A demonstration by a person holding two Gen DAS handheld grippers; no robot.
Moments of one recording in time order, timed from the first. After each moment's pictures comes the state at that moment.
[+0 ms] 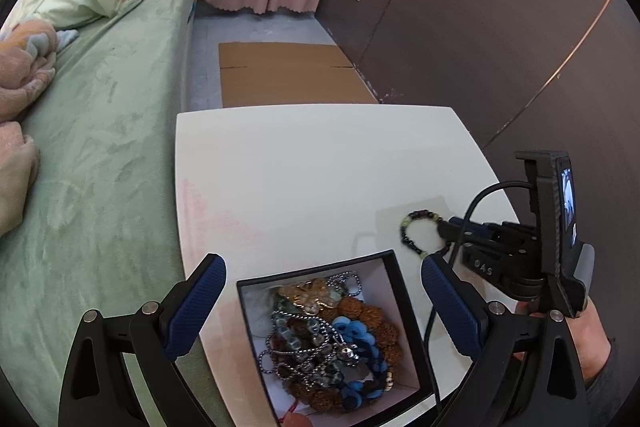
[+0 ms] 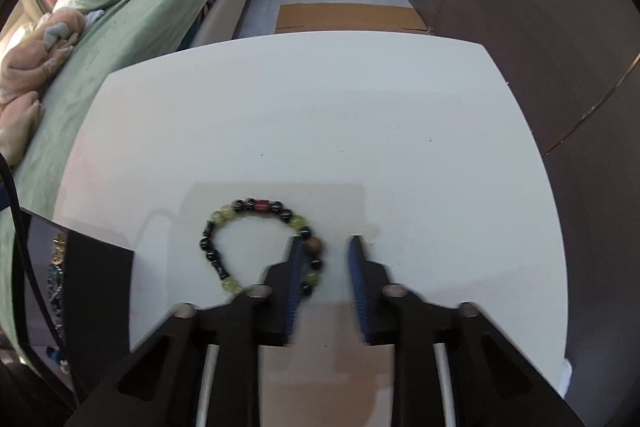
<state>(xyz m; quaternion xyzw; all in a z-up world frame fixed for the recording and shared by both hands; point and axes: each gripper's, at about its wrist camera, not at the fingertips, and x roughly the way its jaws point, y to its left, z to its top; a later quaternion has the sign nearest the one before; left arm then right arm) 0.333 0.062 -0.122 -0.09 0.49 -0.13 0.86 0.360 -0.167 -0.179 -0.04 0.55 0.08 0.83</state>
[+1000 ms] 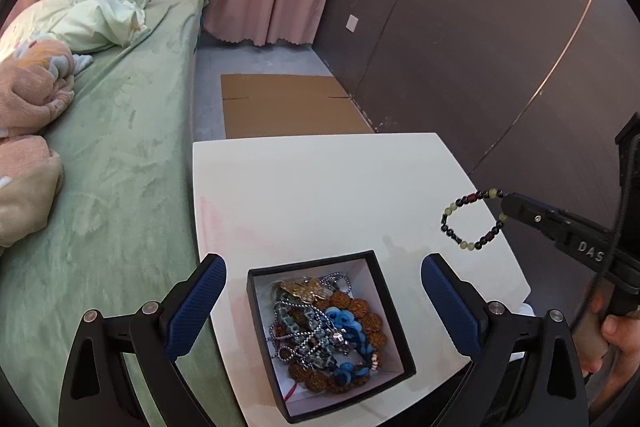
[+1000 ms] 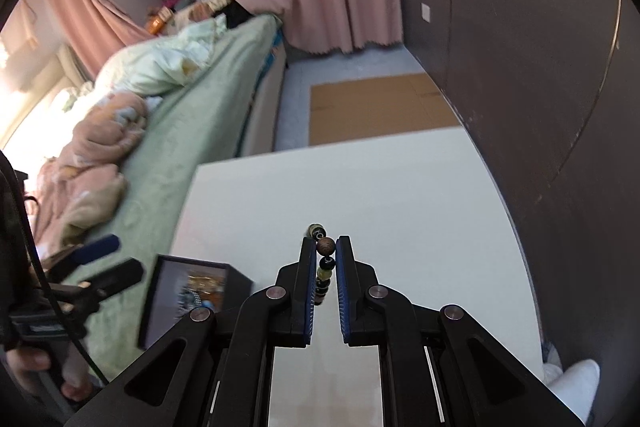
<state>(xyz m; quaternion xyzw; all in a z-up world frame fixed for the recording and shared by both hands) 0.299 0.067 -0.089 -0.09 0.44 -0.13 0.89 0.303 -0.173 -0.059 0.04 0.43 0.13 0.89</state>
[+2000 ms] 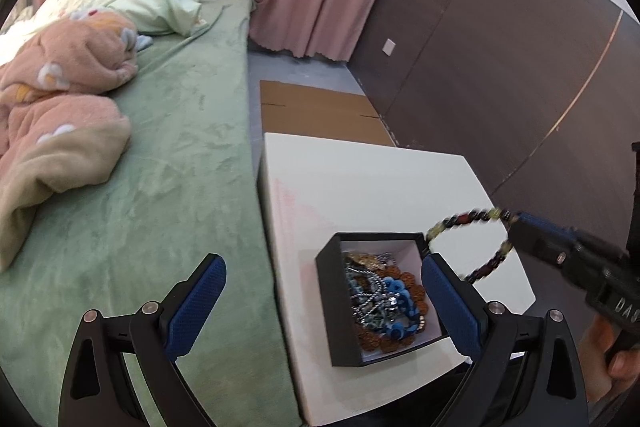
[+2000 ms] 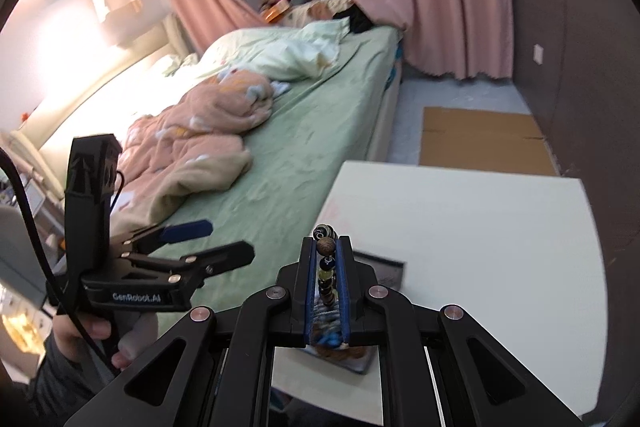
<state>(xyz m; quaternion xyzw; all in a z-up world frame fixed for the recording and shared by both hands) 0.254 0.136 -0.087 -0.14 0.42 -0.07 0.89 0.259 -0.062 -0.048 0.00 0.40 0.32 0.86</state>
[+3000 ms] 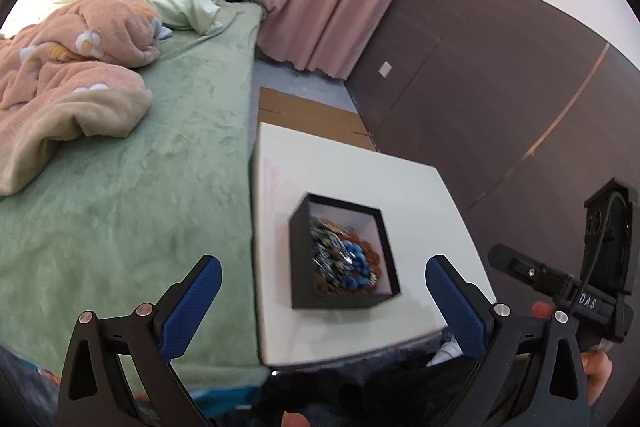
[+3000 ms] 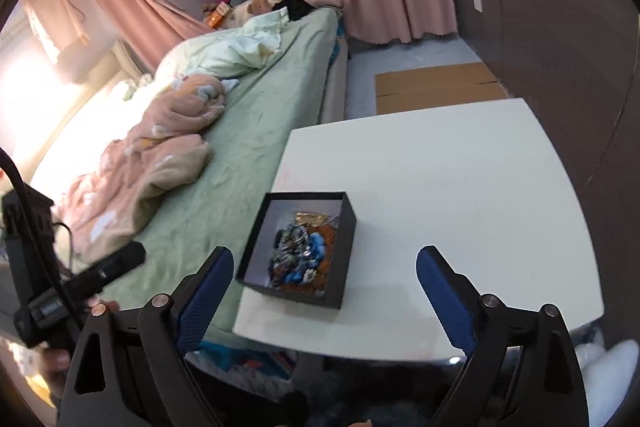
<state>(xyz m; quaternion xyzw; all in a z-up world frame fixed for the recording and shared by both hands) 0.174 0.121 -0.067 -0.20 0.39 -0.08 0.90 0.224 -0.132 -0.062 0.08 0.44 0.24 0.86</state>
